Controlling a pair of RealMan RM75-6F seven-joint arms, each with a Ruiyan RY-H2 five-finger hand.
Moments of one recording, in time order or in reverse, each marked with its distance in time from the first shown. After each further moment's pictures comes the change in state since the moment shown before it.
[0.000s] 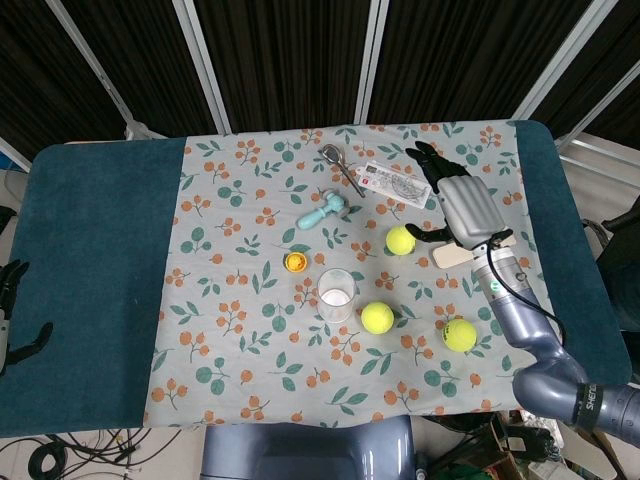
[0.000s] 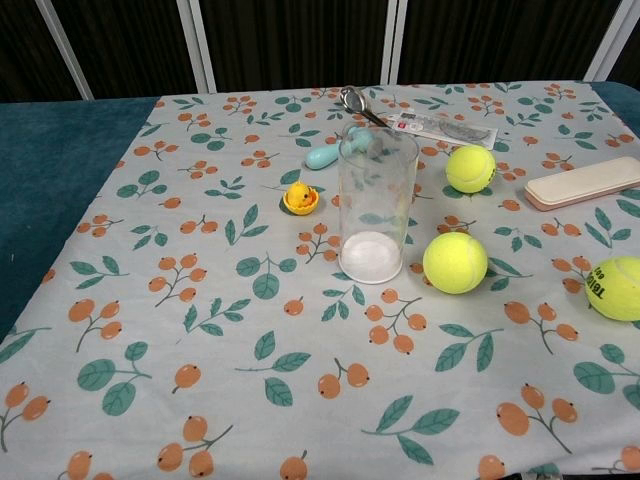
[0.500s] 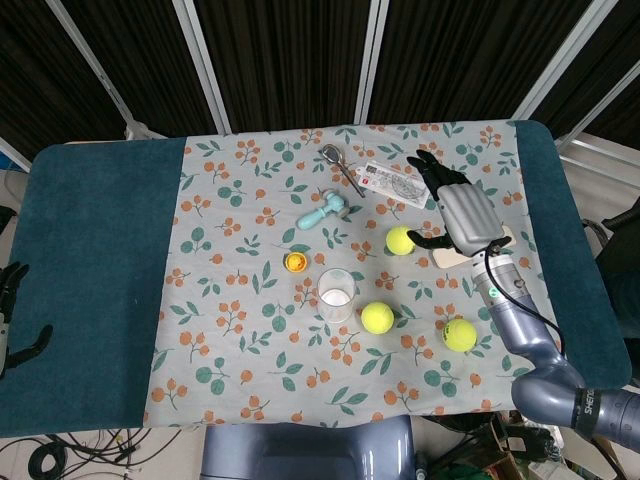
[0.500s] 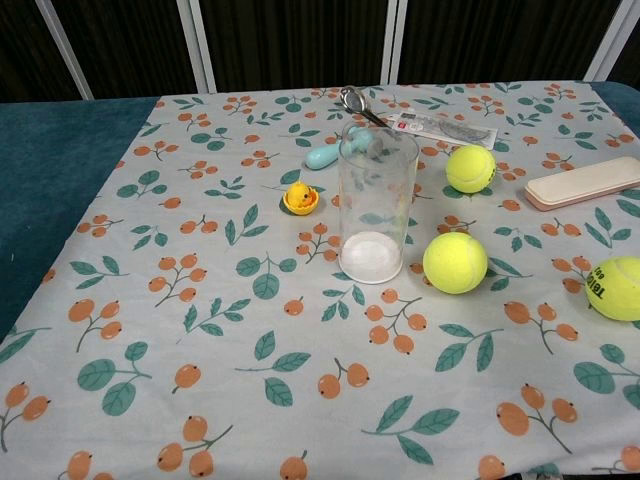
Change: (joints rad) left arm 0.009 0.005 0.009 -0.008 0.016 0.018 0.004; right arm 0.002 0.003 -0.035 -0.027 0.026 0.024 -0.041
